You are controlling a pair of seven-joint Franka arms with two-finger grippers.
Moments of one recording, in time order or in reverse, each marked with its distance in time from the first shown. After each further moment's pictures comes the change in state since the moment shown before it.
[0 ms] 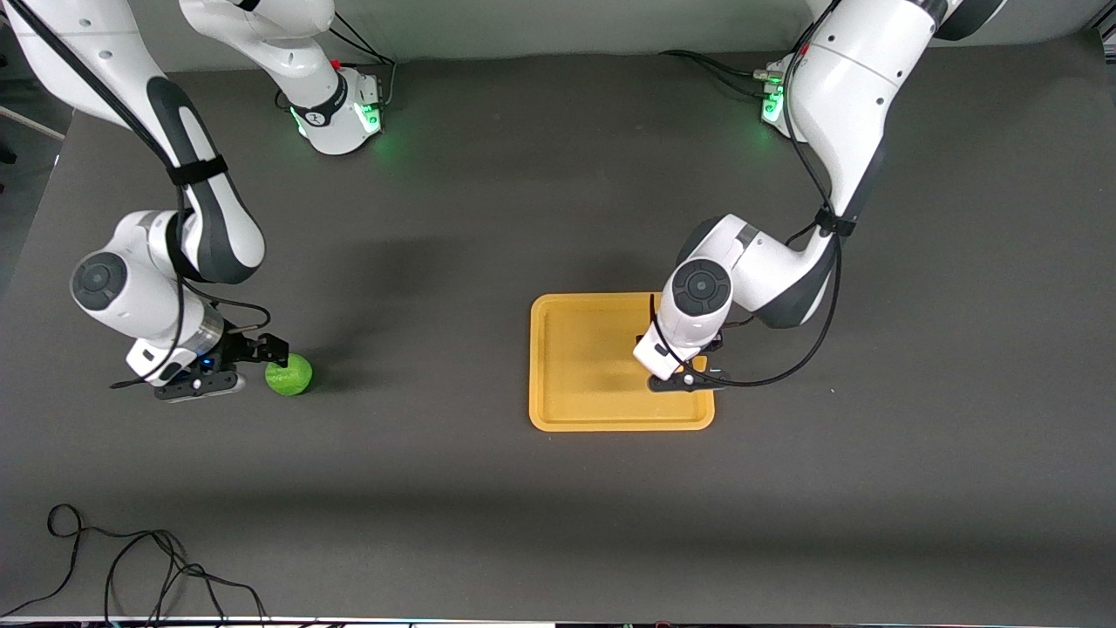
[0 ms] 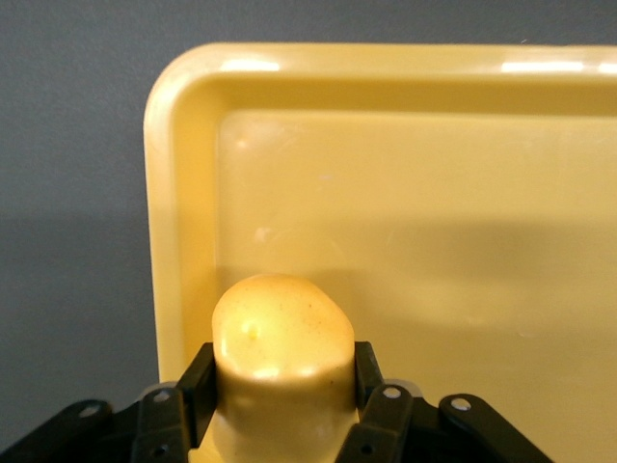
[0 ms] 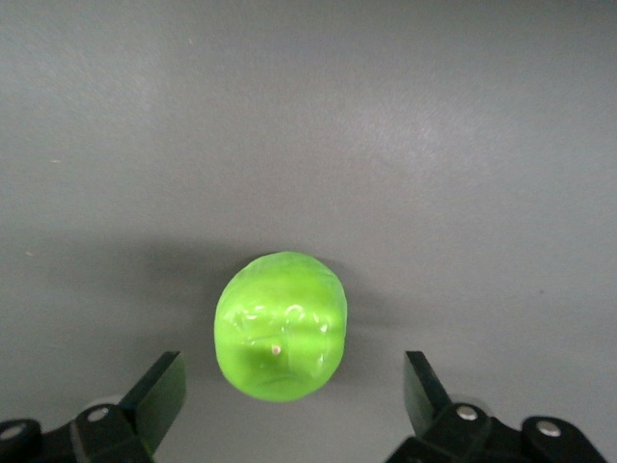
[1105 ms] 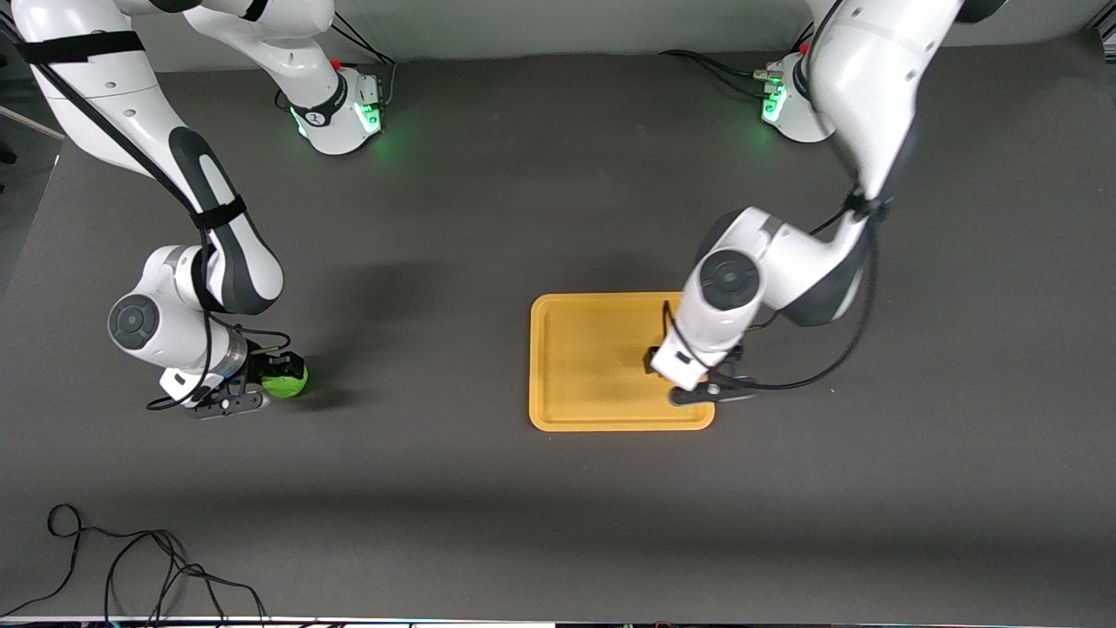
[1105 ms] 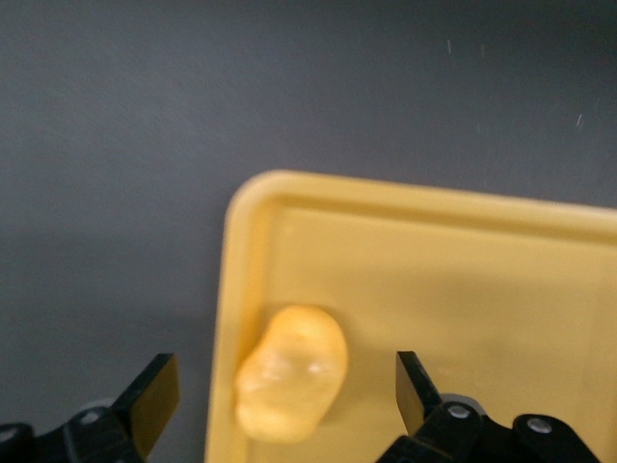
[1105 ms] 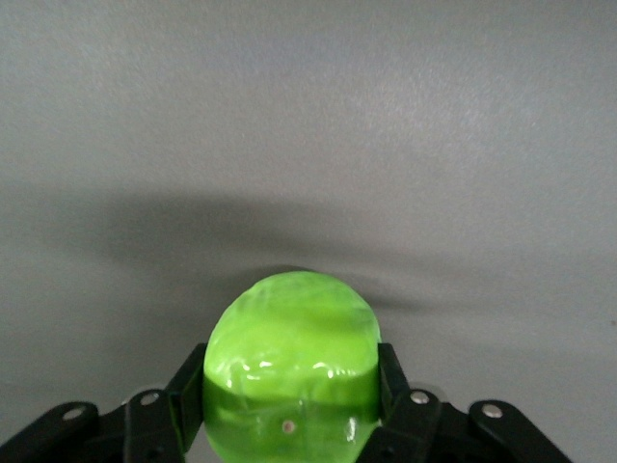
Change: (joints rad) left arm 0.060 -0.129 0.011 0.049 0.000 -0.049 -0.019; right arm 0.000 0.141 0.005 0.134 0.012 -0.088 0.000
